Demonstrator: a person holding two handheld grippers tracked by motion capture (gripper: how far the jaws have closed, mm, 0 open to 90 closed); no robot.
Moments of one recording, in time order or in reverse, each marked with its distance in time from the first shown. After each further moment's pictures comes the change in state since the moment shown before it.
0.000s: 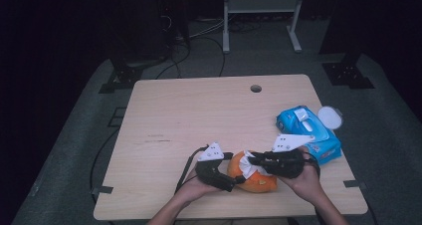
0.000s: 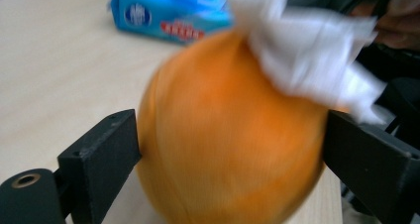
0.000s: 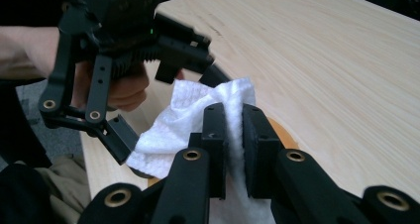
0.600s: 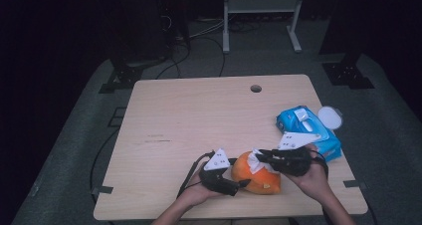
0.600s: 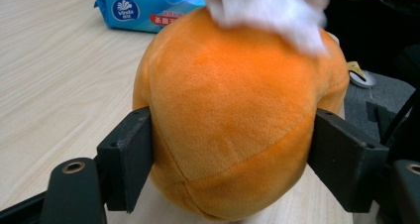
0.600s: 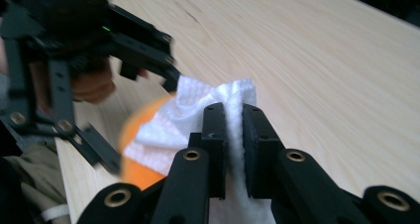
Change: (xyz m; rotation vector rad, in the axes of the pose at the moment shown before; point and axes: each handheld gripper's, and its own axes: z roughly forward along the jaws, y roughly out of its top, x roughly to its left) left arm -0.017 -0.002 0.003 0.018 0.029 0.140; right arm -0.010 -0.005 -0.012 0.043 -0.074 -0.010
